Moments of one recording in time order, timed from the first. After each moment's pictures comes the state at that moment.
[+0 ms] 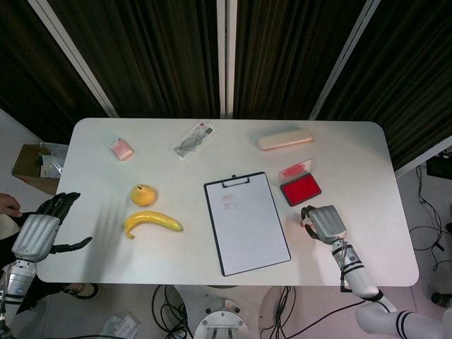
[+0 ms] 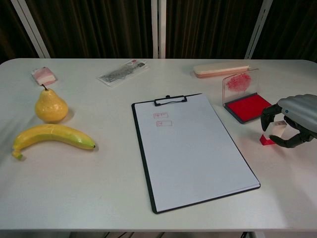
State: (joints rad) left arm -0.18 -1.19 0.03 -1.40 1.59 1.41 -0.15; right arm 0.43 -1.59 0.02 -1.25 -1.38 1.08 -0.21
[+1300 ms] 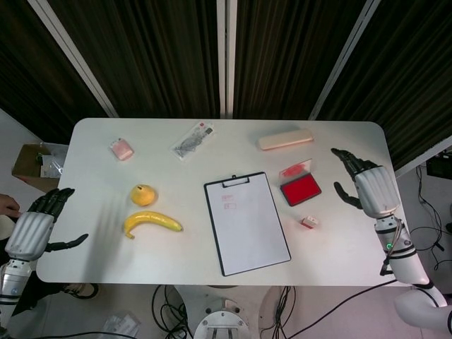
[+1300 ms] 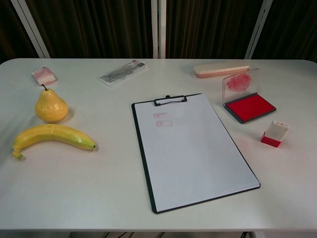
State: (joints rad) left arm -0.17 -1.15 0.01 -1.44 1.58 1.45 -0.12; right arm 0.44 -1.21 0.18 -1.49 -1.53 1.38 0.04
